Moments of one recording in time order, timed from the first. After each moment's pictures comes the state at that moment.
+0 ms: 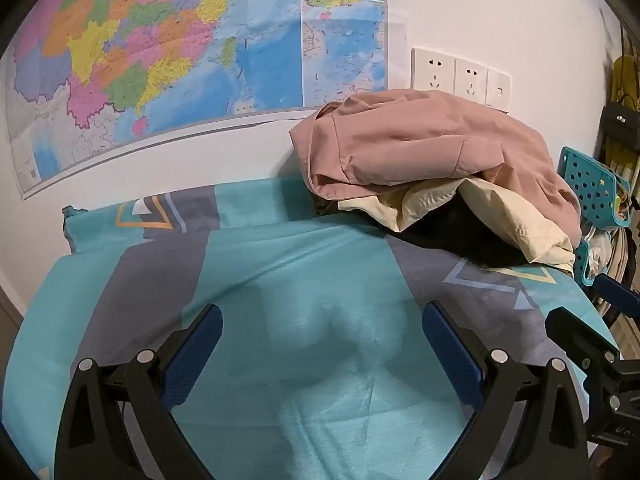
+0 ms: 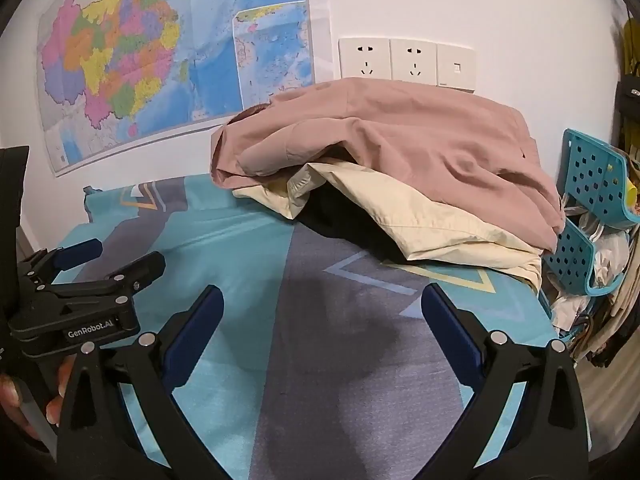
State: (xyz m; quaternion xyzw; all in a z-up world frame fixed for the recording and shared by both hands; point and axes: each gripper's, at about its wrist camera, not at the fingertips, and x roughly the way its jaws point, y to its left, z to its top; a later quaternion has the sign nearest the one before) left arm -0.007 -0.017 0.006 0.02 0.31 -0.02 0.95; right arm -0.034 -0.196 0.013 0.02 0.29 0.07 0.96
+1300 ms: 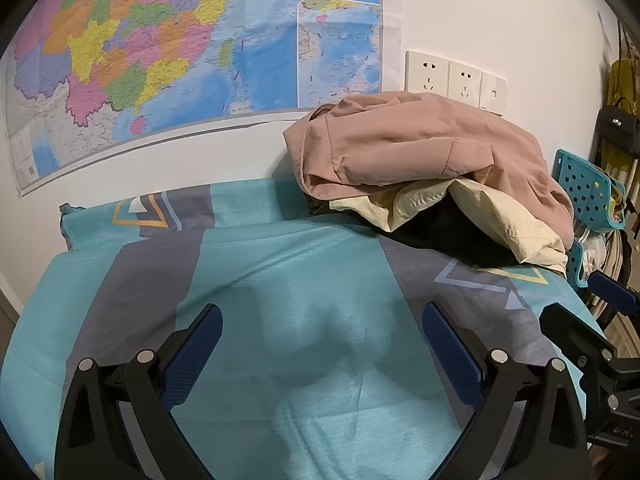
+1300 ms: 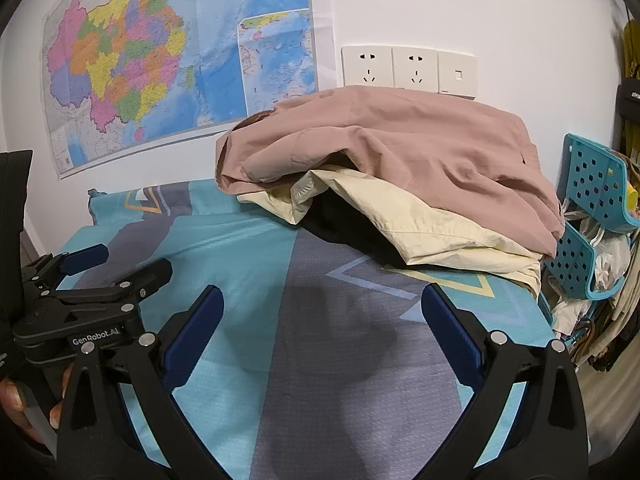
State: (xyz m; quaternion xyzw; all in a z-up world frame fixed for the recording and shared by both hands) left arm -0.011 -0.018 0.012 0.02 0.31 -0.03 0.95; right arm -0.039 -0.198 0.018 0.02 0.28 0.07 0.96
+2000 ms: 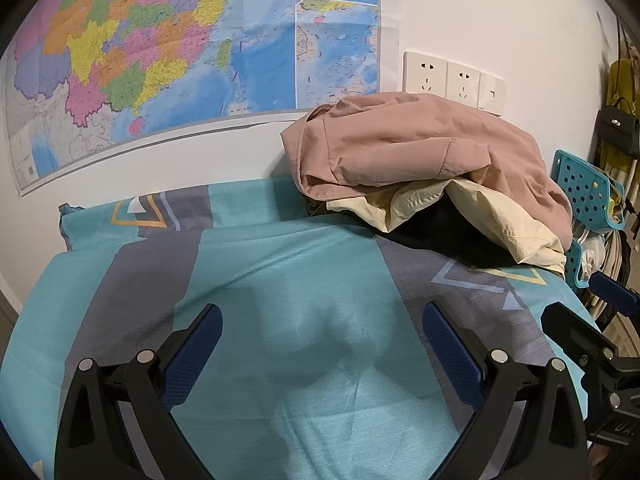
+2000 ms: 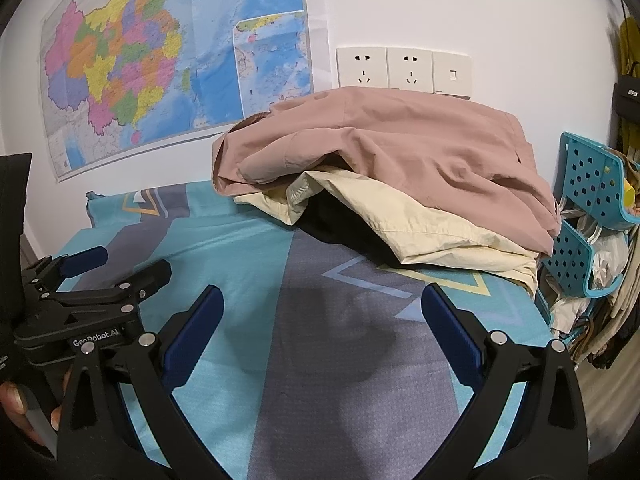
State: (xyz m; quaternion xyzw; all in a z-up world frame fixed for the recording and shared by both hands) left arm -0.011 -0.019 0.011 0.01 0.31 -0.03 0.95; right arm -0.040 -0.202 0.020 0.02 0.28 0.07 0.96
